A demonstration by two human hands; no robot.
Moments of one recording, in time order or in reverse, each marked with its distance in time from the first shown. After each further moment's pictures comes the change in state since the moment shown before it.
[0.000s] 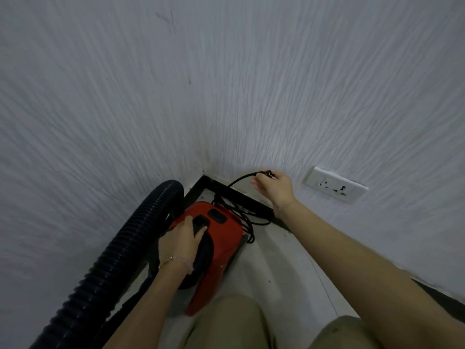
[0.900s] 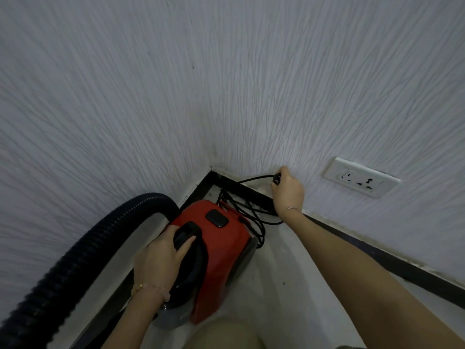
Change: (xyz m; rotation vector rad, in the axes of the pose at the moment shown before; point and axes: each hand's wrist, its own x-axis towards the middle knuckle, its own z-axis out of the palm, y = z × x) left_hand -0.020 -0.046 -0.017 -0.179 0.067 0.044; right_hand 0.043 0.065 -0.009 -1.059 0.281 -0.434
